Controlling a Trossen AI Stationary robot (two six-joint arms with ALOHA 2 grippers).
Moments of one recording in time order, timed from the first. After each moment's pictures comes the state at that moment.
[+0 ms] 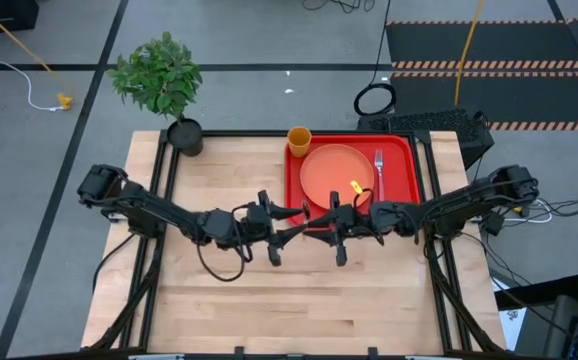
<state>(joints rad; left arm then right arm) -0.29 1.58 0.88 0.87 -0.48 -0.08 0.20 1.35 0.65 0.68 0.12 0.17</state>
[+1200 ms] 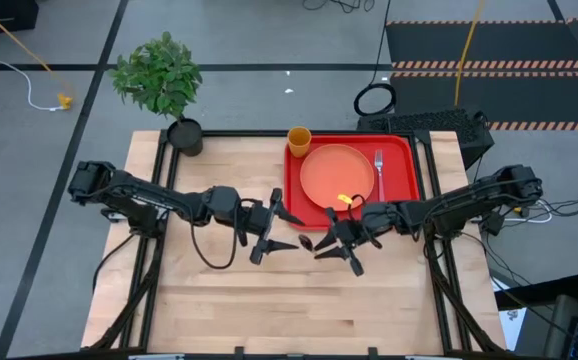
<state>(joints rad) -0.13 1.48 0.88 0.64 0.20 0.08 0.18 1.31 0.65 0.41 -0.24 0.10</state>
